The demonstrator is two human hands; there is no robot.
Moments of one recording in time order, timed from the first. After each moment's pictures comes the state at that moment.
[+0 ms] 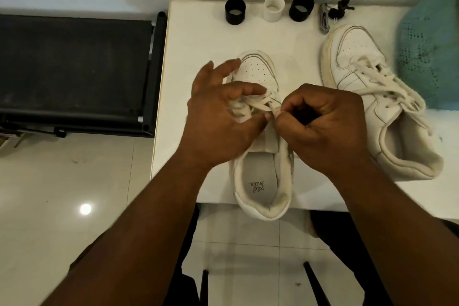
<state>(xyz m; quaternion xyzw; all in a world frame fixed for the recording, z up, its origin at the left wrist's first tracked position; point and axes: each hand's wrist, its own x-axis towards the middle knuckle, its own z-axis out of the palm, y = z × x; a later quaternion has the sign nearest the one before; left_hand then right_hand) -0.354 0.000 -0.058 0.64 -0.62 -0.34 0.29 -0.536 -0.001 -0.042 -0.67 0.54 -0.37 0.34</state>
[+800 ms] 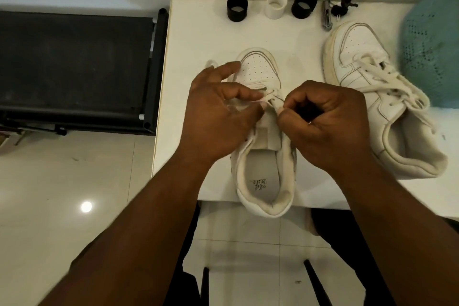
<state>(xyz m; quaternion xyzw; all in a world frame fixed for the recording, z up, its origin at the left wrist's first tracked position) -0.353 -0.003 -0.059 0.66 -0.57 -0.36 0.32 -0.534 -0.001 -0.043 -0.67 0.55 -0.37 0.34</state>
